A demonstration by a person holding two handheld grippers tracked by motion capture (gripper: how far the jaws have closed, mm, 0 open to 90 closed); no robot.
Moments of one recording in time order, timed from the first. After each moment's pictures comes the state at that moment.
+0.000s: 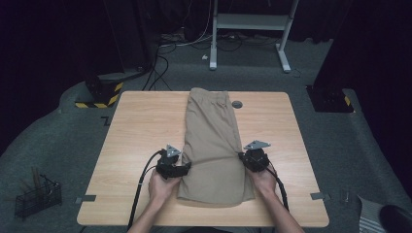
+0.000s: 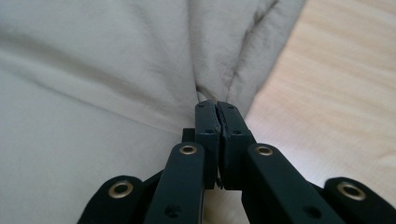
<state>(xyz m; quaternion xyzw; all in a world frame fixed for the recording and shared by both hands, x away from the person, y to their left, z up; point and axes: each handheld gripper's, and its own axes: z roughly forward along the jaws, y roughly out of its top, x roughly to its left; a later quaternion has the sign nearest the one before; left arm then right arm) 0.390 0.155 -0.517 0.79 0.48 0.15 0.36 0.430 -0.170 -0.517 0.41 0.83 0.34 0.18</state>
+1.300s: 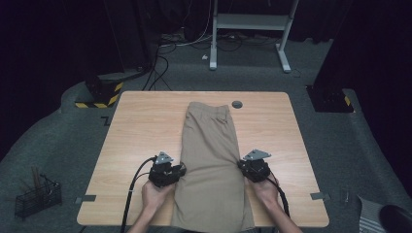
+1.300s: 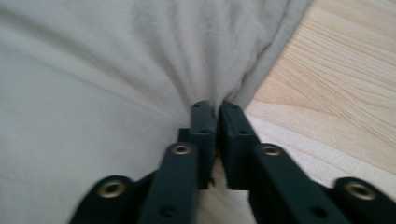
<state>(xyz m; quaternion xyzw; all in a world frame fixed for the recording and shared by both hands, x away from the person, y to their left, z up) 0.367 0.176 -0.508 0.77 0.46 0.11 0.42 0.399 -0.168 -0.512 0.38 0.84 0.35 0.18</state>
